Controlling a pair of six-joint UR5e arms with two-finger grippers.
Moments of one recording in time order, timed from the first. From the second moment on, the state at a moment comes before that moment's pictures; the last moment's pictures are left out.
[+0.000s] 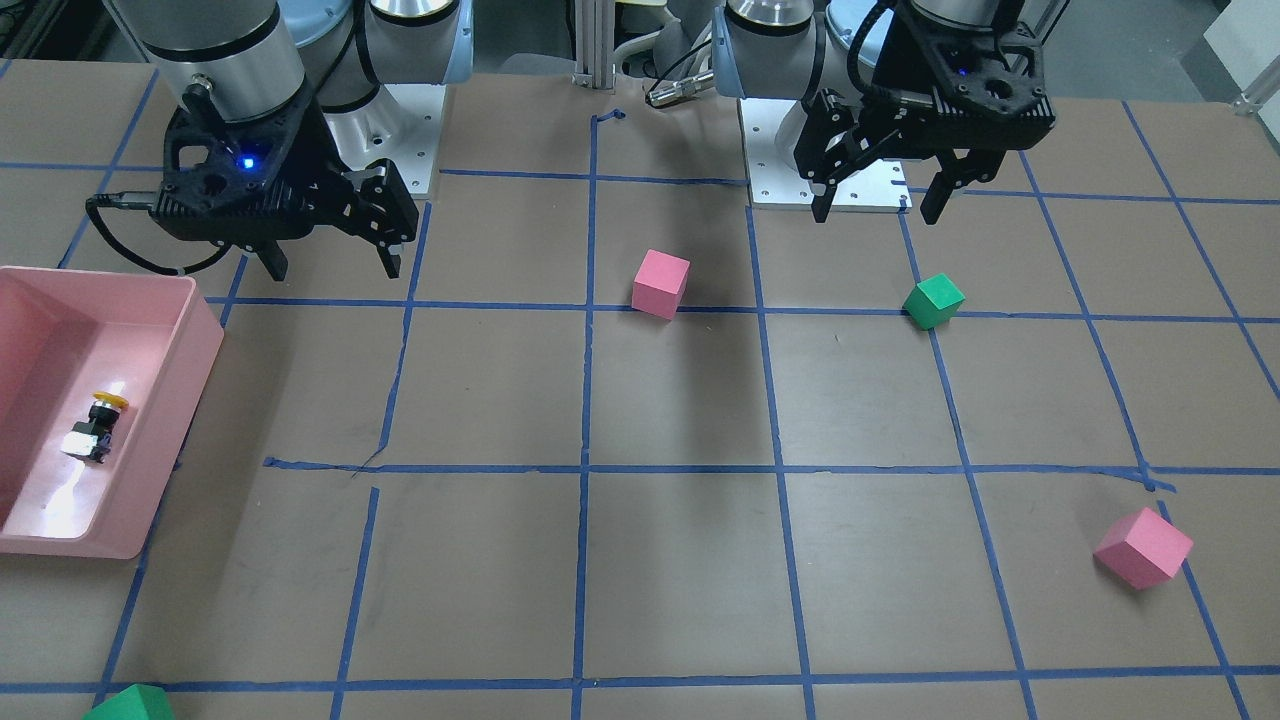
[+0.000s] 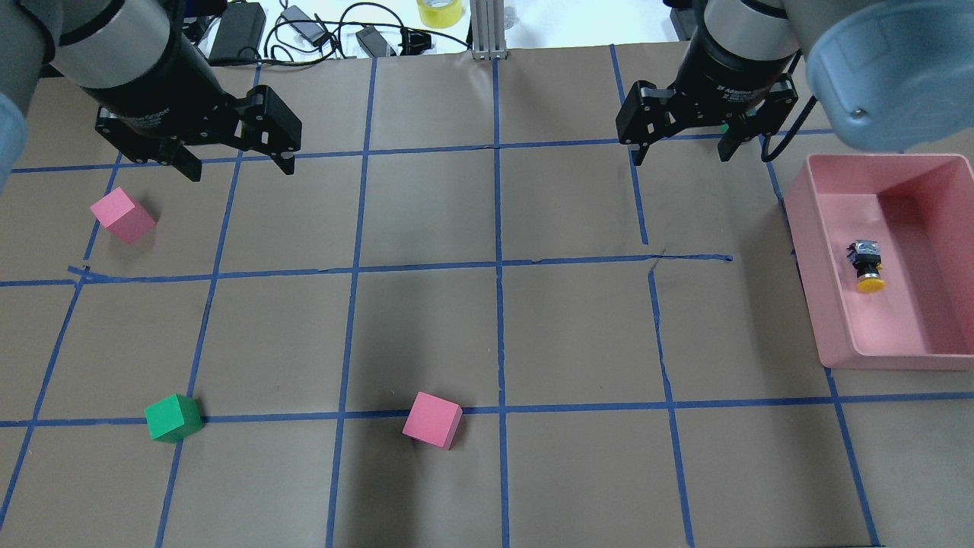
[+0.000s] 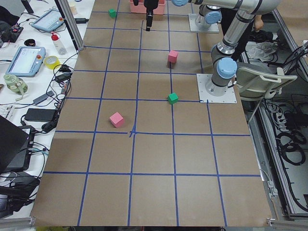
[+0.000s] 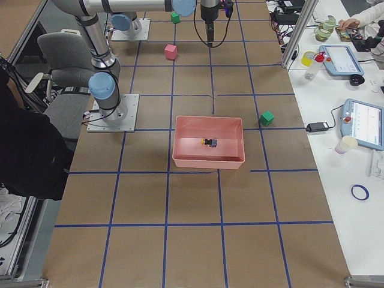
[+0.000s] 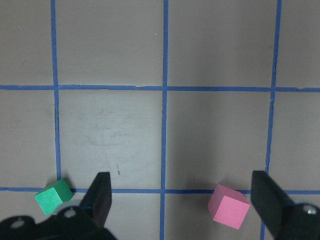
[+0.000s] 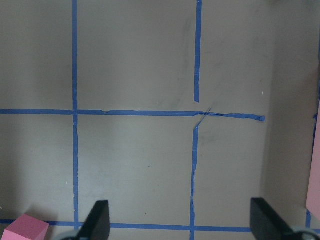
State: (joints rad) left arm -1.59 -1.48 -1.57 -1.53 1.57 -0.05; right arm 1.63 -1.55 1.56 -1.66 -1.54 0.03
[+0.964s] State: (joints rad) left arm -1.59 -1.48 -1.57 -1.53 1.57 -0.05; right arm 1.35 -1.52 1.58 -1.67 -1.61 -0.05
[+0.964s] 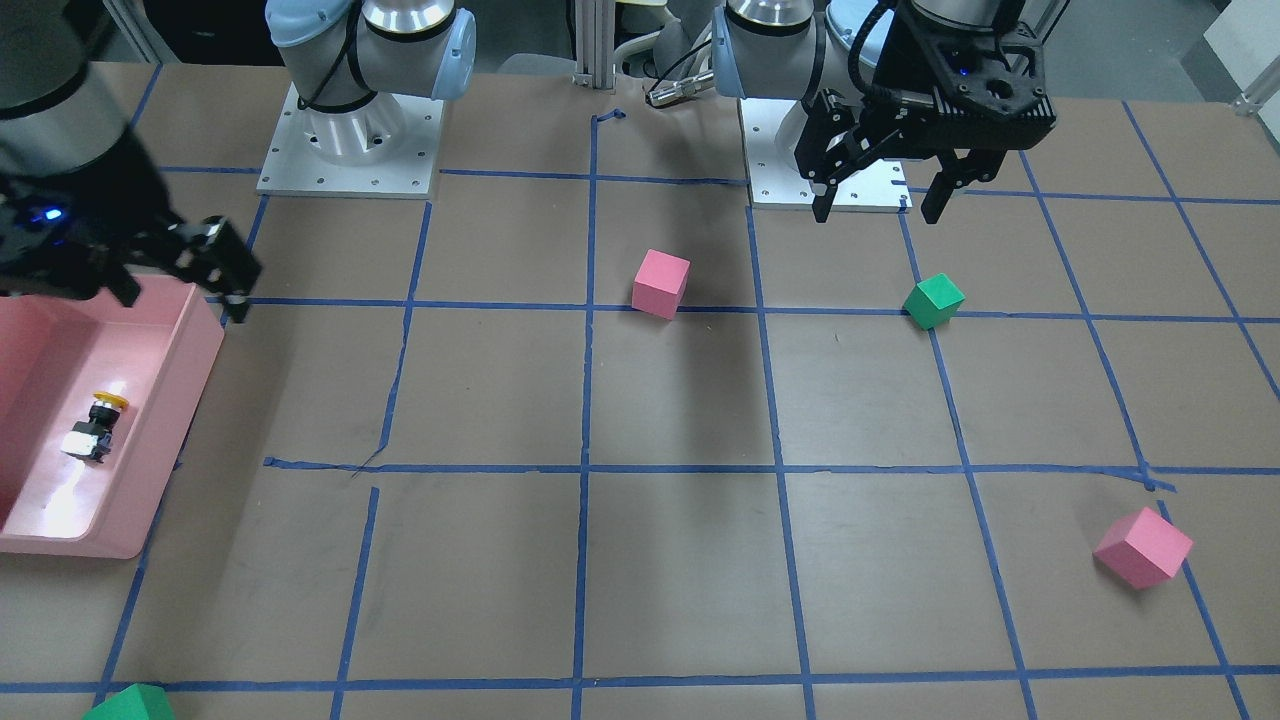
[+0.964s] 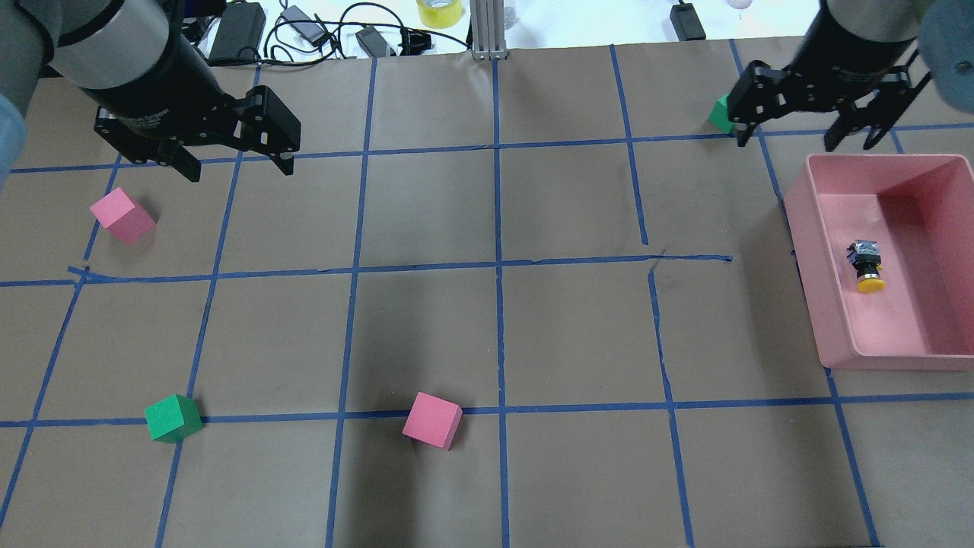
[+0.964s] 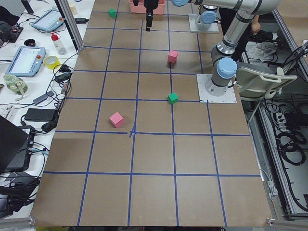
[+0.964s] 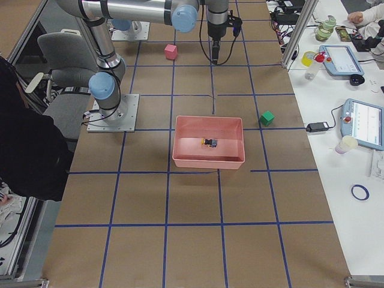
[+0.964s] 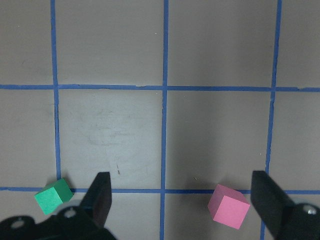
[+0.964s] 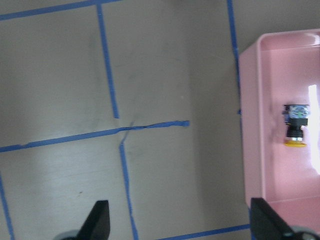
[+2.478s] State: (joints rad) left arm -1.59 -1.48 -1.57 -1.54 1.57 -0.05; right arm 1.00 -1.26 1.86 -2.21 -1.57 -0.55
